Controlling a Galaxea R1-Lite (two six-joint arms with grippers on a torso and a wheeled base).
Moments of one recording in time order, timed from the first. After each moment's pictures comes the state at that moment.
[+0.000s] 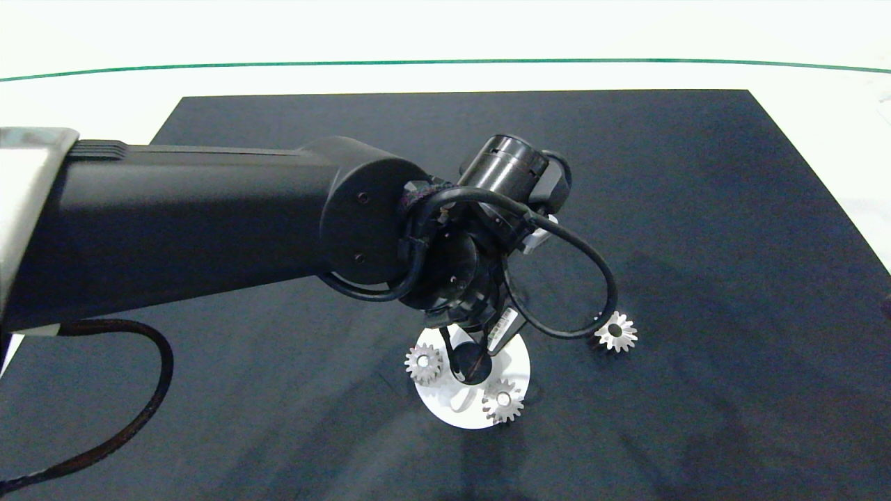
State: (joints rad) left arm -0.89 2.04 -1.86 0.67 0.35 0.13; right arm 0.81 0.87 -0.86 -0.01 -0.21 -0.34
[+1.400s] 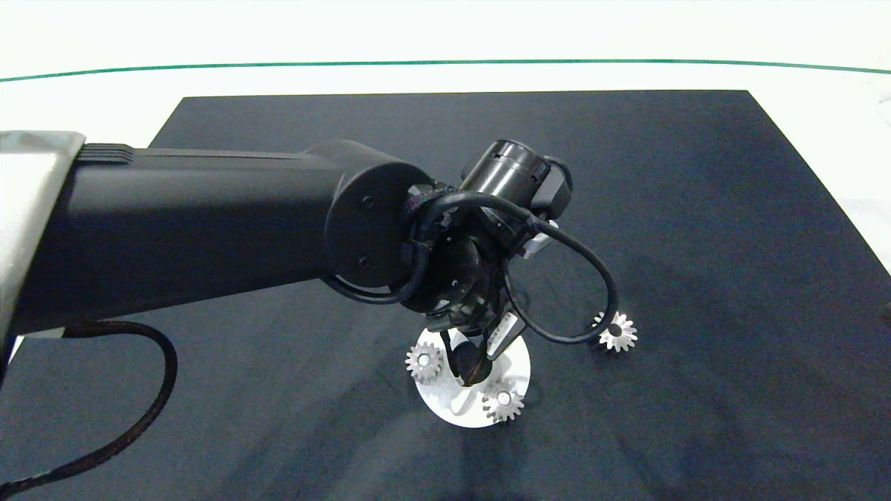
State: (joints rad) left arm -0.89 2.04 -1.86 0.68 0.35 0.13; right arm 0.83 0.87 -0.86 -0.01 -0.21 -0.34
